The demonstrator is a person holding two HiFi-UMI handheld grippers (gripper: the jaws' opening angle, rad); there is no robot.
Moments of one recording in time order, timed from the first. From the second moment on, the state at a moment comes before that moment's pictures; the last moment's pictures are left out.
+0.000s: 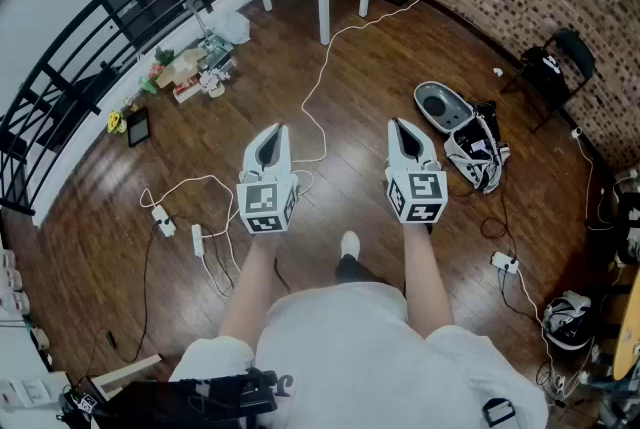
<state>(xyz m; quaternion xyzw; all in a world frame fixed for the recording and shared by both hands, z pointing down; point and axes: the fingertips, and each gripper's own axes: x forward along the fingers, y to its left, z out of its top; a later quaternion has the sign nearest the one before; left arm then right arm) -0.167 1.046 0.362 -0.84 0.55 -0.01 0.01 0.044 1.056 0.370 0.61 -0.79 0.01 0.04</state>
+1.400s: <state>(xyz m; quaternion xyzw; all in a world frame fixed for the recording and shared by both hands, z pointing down) -0.173 0.483 0.403 -0.83 0.55 0.00 -0.05 -0.014 0.510 0.402 0.52 -0.85 0.02 0.10</state>
